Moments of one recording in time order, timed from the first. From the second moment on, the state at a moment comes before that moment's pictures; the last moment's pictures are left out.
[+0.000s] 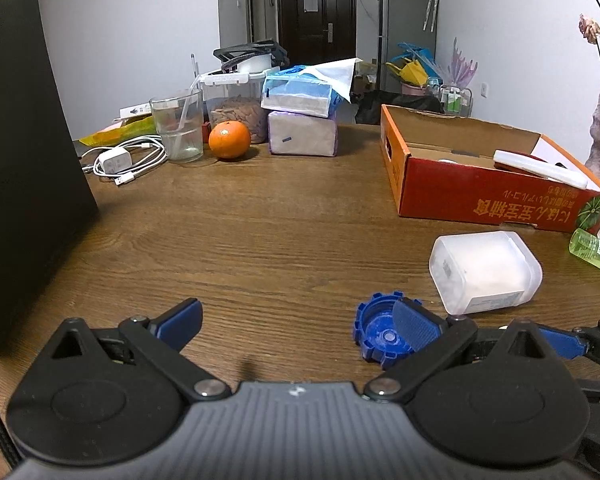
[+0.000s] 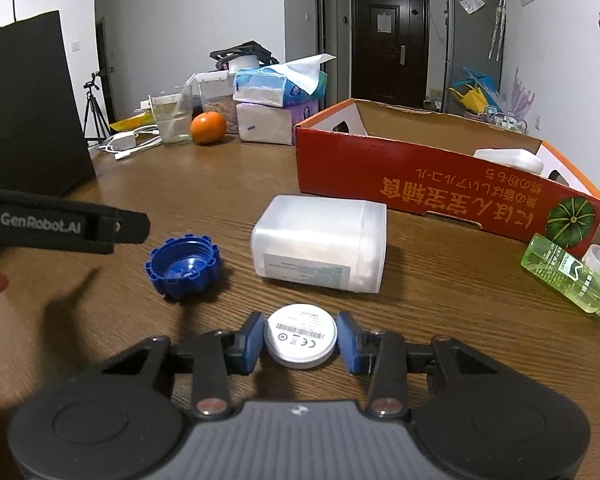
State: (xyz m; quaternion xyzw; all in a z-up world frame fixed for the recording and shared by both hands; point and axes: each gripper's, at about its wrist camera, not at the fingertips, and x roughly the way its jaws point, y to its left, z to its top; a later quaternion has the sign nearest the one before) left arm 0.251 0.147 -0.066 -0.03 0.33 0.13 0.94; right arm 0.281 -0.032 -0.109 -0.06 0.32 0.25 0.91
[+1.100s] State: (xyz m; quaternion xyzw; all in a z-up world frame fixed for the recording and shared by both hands) left arm 0.281 0.111 -0.093 -0.01 0.36 0.11 0.93; right arm 0.293 -0.098 -0.092 -0.01 0.27 0.21 0.94
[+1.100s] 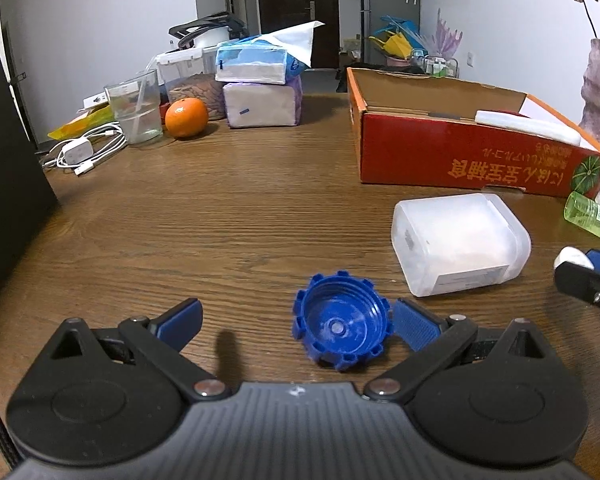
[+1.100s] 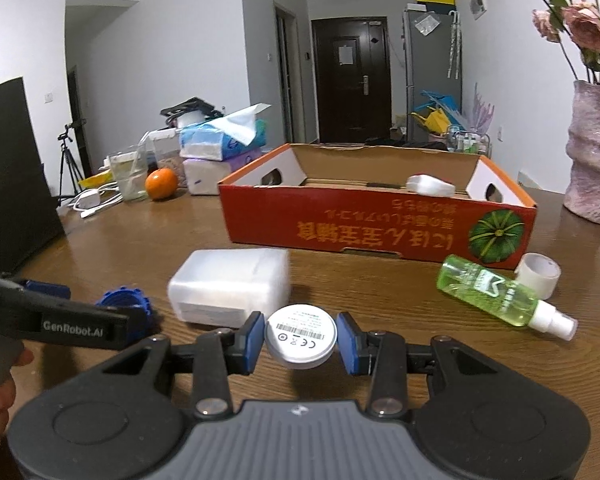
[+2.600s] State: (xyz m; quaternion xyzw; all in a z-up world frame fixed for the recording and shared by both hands) left arm 0.262 0.084 -0.085 -0.01 0.32 0.05 0.95; right arm 0.293 -0.133 -0.084 0.00 0.25 0.18 0.95
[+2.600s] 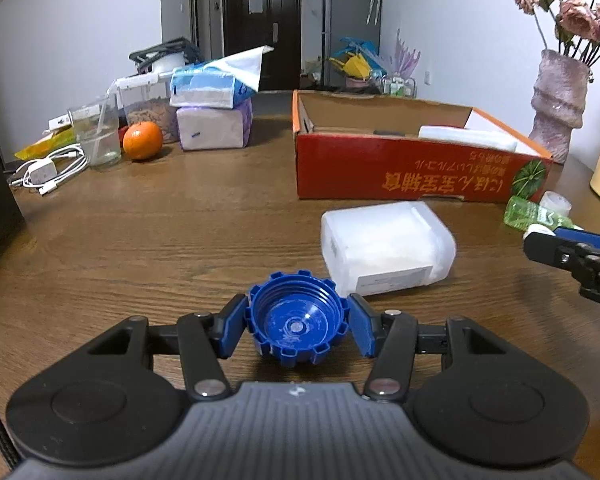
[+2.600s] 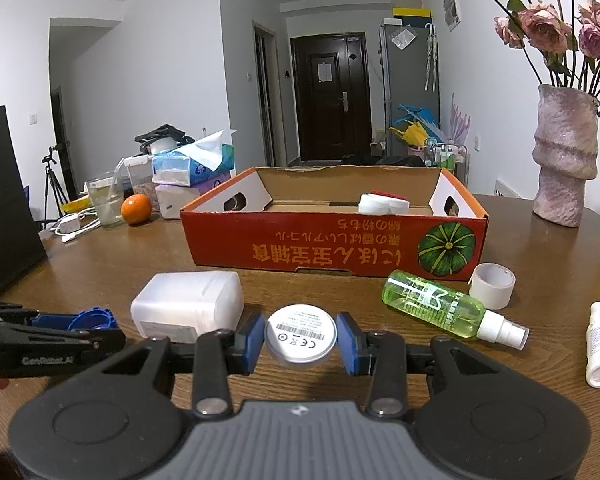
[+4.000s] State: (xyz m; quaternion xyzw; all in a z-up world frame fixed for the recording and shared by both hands) left arm 0.303 0.029 -0.007 -0.04 0.23 0.02 0.97; right arm 0.312 -0.154 -0.032 0.01 0.17 0.17 0.97
